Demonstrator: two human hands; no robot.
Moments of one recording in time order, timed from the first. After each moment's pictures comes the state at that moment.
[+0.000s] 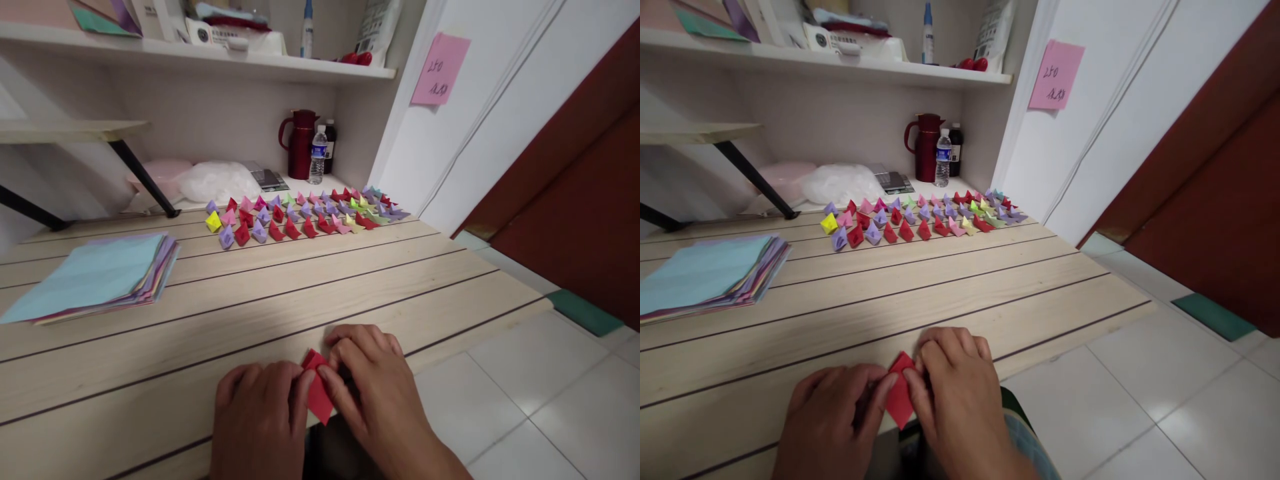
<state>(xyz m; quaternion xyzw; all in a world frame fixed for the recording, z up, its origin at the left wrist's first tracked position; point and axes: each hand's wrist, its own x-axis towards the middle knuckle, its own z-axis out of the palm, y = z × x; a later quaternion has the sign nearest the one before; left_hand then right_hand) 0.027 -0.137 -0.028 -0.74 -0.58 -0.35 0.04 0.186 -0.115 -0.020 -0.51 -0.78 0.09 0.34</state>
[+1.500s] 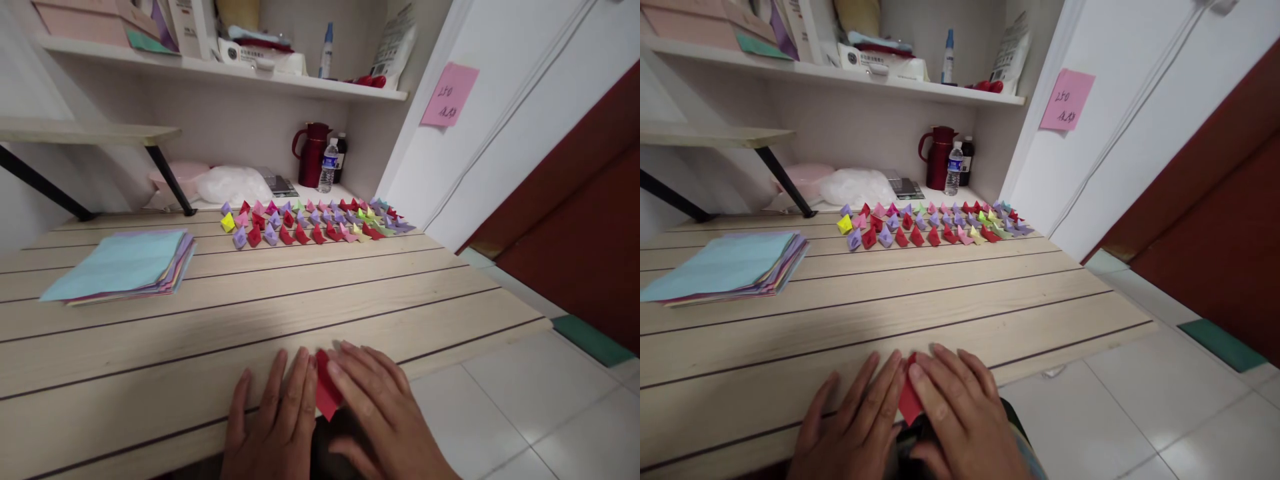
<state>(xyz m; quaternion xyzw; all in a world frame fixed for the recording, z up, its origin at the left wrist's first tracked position) 0.024 -0.161 -0.063 -0.77 -0.55 -0.28 0.18 0.219 -0.132 -0.046 -0.33 -0.90 -0.07 0.28</state>
